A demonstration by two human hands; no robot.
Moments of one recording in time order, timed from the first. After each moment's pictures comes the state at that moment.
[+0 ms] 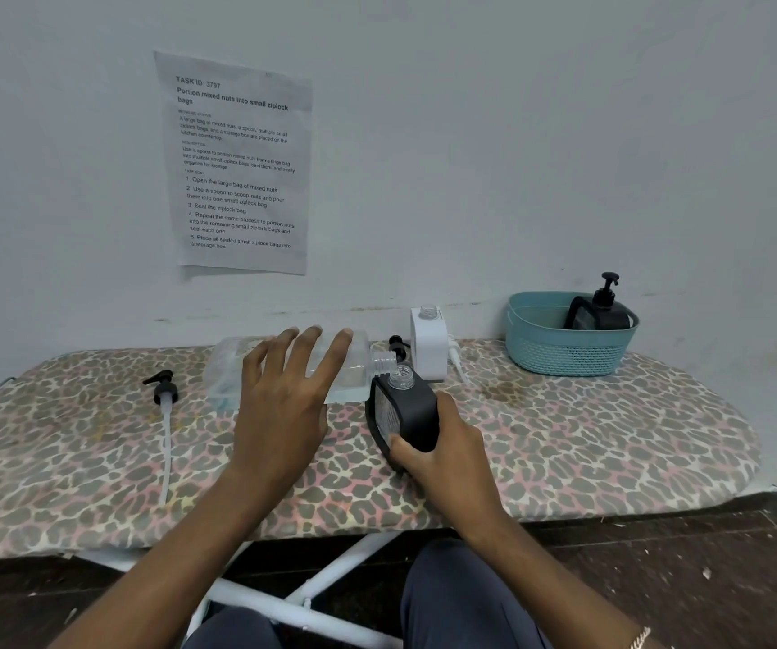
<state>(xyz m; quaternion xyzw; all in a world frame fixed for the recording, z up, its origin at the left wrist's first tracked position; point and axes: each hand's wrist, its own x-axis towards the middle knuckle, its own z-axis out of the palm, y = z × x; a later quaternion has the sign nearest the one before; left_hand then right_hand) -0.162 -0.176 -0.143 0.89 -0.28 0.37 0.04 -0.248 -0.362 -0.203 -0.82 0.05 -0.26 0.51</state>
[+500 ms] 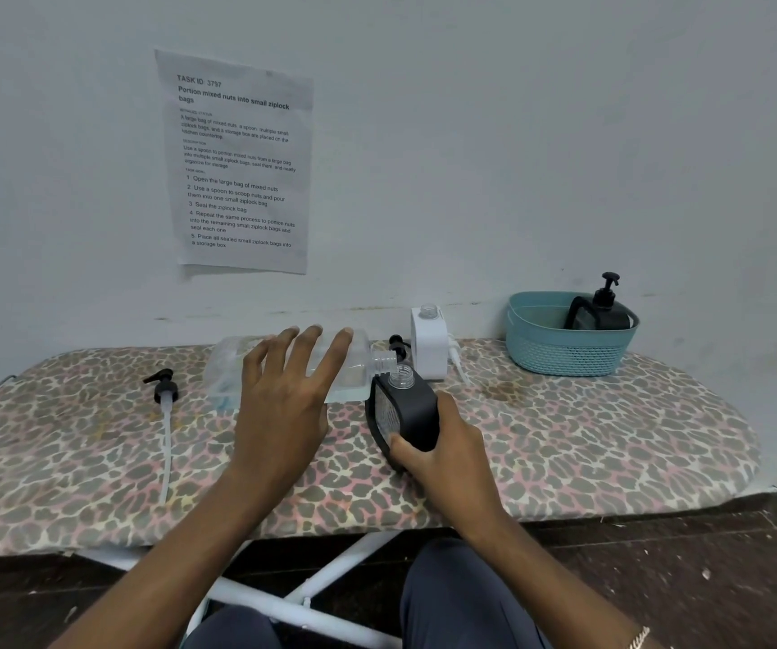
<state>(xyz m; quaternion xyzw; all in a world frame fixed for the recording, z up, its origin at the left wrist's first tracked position) -0.163 -0.176 -0.144 0.89 -0.28 0.37 0.04 -0.247 -0.363 -0.205 -0.82 0.05 -0.26 0.50</state>
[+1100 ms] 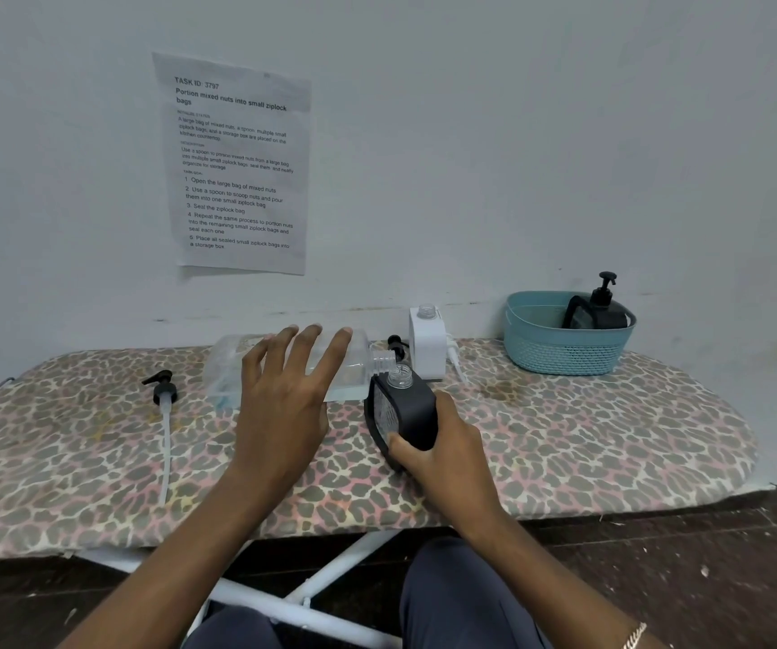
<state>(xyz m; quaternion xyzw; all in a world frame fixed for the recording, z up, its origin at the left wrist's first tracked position) -0.164 -0.178 -0.143 0.89 -0.27 0.37 0.05 -0.246 -0.364 -0.207 -0.82 0.05 -0.26 0.51</state>
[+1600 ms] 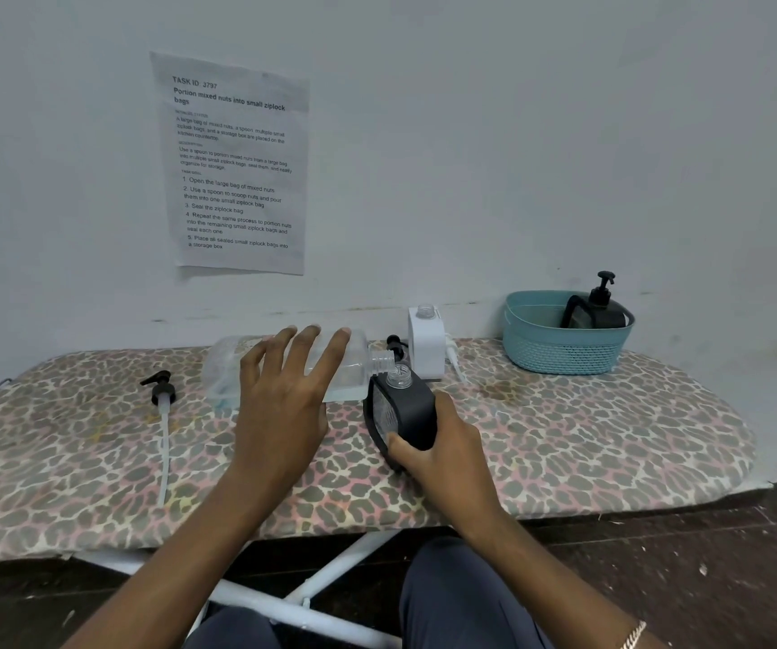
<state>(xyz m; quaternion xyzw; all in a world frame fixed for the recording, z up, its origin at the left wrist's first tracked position) -0.165 -0.178 -0.143 0.89 -0.27 0.37 0.05 -0.245 -0.365 -0.207 -0.83 0.06 -0.26 0.50</state>
